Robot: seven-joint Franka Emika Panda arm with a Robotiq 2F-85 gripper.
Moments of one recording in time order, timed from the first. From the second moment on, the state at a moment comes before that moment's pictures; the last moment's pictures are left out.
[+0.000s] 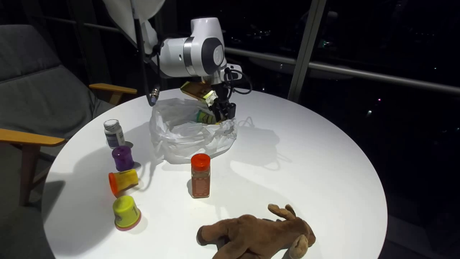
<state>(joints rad) 0.23 1.15 -0.16 -1.11 -0.07 2.42 0.53</state>
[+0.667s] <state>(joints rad) 0.28 1.07 -0.15 -1.22 -0.07 2.42 0.55</state>
